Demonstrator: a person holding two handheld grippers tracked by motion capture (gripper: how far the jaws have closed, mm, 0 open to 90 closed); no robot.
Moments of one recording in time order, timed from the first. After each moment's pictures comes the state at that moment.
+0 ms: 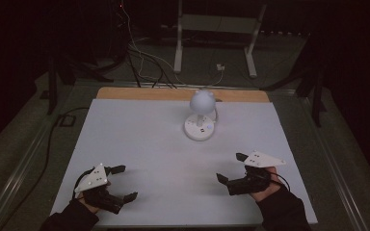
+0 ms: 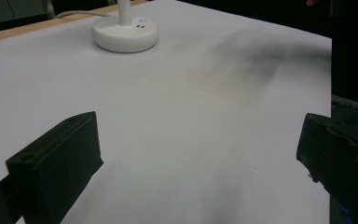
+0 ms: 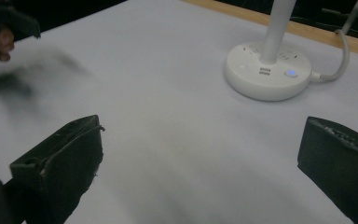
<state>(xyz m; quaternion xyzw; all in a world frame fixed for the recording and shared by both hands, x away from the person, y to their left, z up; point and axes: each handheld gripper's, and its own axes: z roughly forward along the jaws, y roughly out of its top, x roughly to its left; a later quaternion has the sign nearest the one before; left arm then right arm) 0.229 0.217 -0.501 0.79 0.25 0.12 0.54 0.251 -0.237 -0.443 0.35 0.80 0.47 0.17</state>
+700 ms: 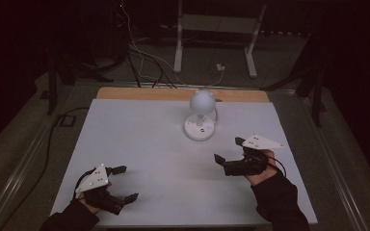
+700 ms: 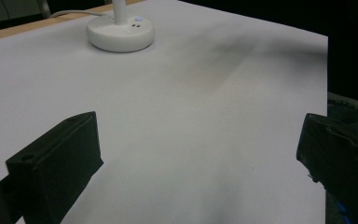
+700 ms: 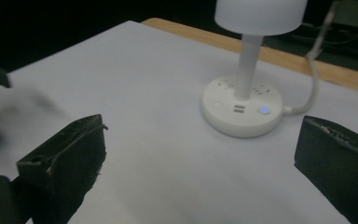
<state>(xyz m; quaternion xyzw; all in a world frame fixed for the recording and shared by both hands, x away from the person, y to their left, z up) 0.229 0.215 -0.501 0.80 0.24 0.11 0.54 0.283 -0.226 -0.419 0.37 0.77 0.48 0.20</state>
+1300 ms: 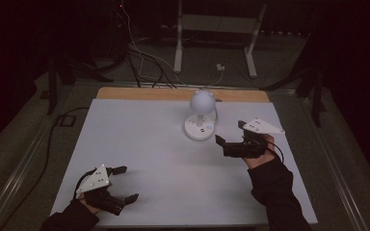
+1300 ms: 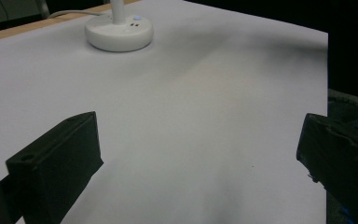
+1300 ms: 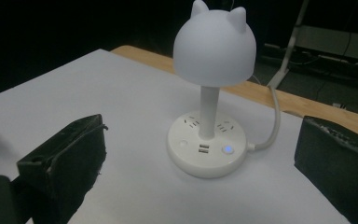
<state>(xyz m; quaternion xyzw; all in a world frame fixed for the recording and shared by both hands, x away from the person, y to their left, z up) 0.228 0.214 -0.501 0.80 0.23 0.12 0.54 0.317 -0.225 -0.402 0.39 0.74 0.49 0.24</state>
